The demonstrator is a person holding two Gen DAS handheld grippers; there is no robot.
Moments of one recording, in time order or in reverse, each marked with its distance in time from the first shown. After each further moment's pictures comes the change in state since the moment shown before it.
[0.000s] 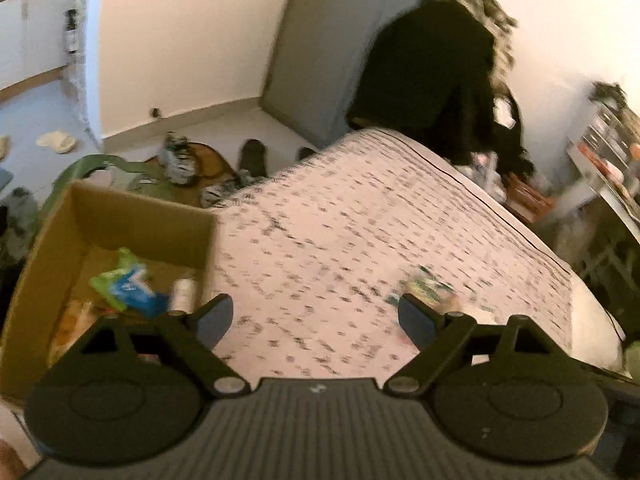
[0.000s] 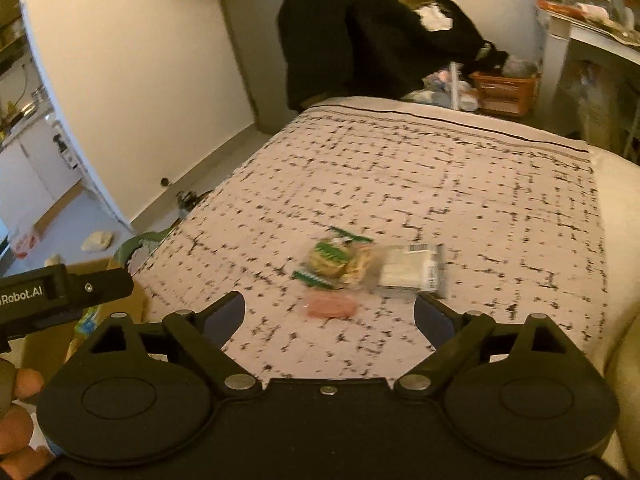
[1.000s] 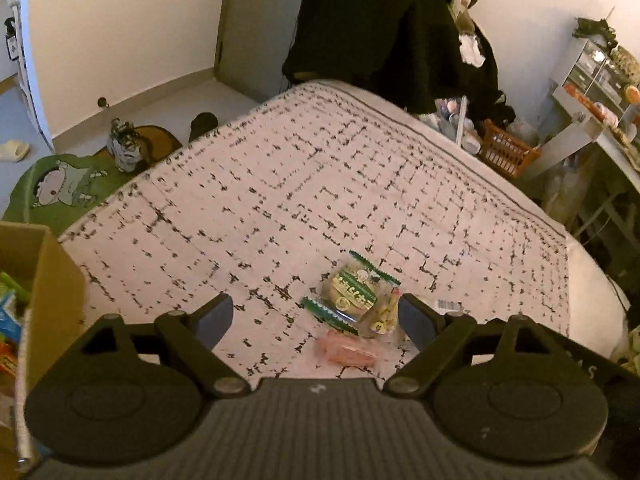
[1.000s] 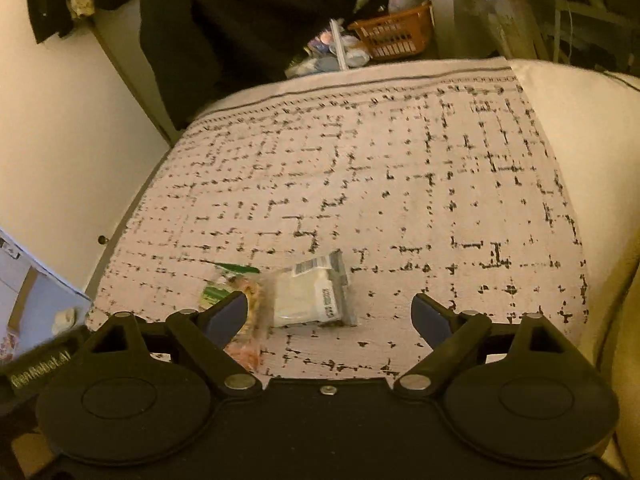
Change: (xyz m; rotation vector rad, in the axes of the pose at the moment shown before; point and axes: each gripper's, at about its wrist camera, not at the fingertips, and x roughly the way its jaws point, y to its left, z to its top) left arm 0.098 -0.094 0.006 0.091 0.115 -0.012; right arm 0.063 -0.090 0.015 0.323 0.061 -0.117
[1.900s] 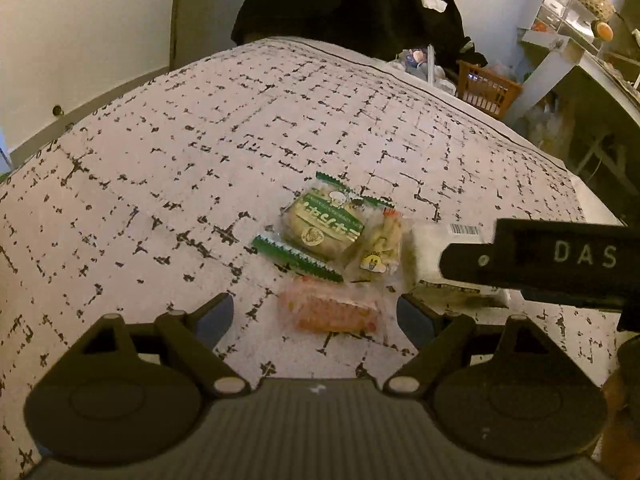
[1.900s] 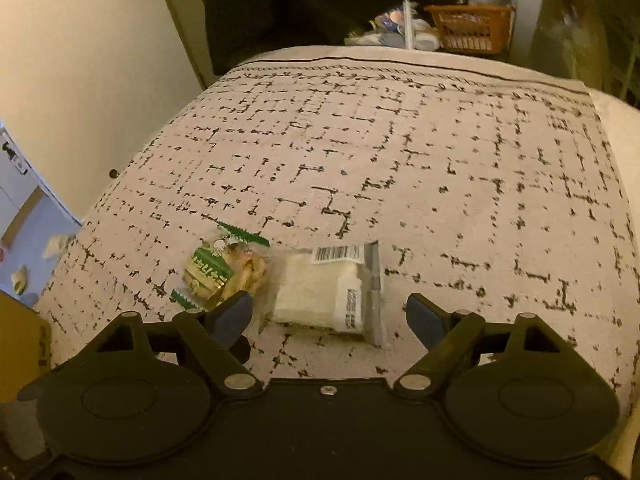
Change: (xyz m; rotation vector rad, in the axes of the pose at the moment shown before) left arm 0.082 -0.014 -0.063 0.125 -0.019 -0.067; right arm 0.055 0.023 -0.007 -0.257 0.036 0.027
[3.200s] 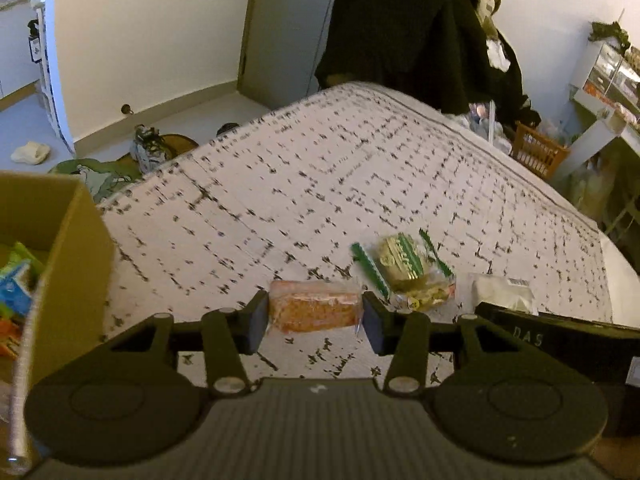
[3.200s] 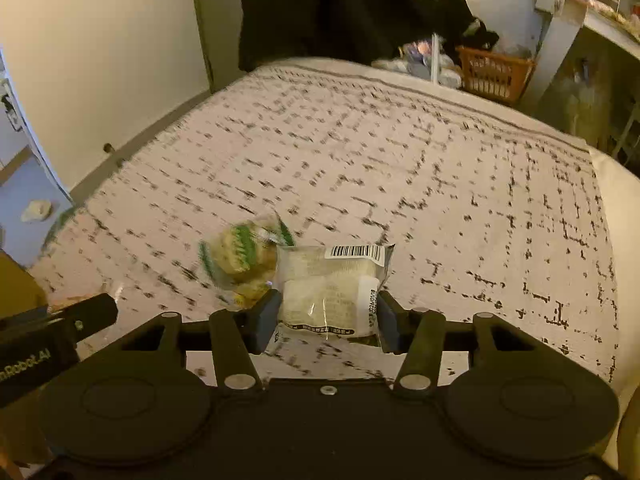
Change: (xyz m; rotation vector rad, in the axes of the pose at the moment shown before) left arm -0.075 0.055 0.018 -0.127 -0.065 0.129; right arm -0.026 0.066 -0.007 -0.136 -0.046 -0.098
